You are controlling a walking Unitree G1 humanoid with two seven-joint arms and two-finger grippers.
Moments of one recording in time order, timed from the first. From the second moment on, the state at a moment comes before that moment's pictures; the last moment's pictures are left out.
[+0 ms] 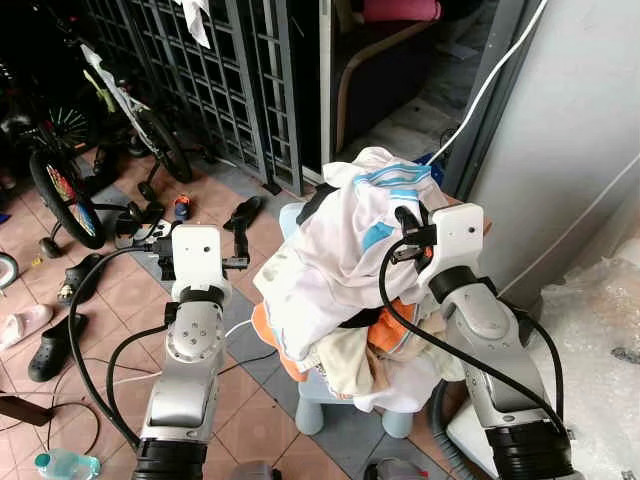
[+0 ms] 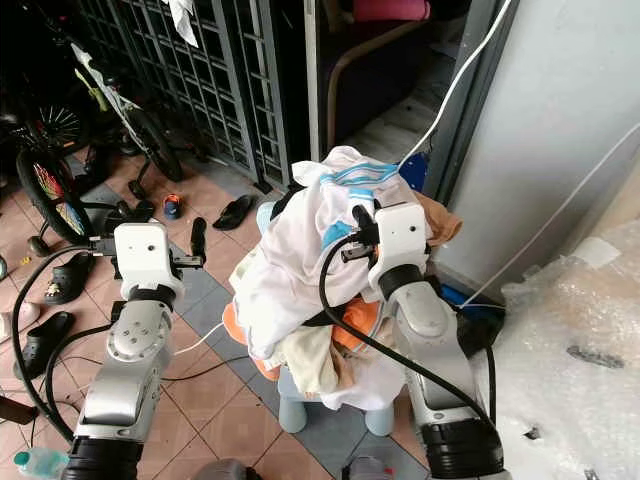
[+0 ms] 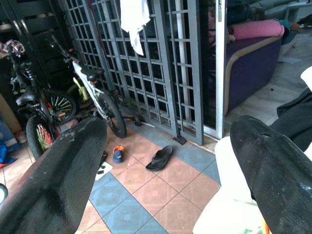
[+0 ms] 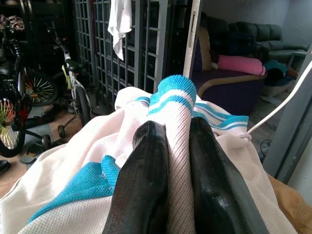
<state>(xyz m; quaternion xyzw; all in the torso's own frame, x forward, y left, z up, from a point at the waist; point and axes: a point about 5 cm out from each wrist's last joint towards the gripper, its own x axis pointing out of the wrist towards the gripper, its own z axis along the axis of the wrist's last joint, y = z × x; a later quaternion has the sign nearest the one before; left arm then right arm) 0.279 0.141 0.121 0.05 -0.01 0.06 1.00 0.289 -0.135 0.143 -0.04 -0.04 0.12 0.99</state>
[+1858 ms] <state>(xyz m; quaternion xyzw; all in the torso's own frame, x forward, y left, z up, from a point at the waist) 0.288 0.142 0.124 0.03 -0.01 0.06 1.00 0.297 -0.132 0.146 -0.04 -0.06 0.12 0.99</state>
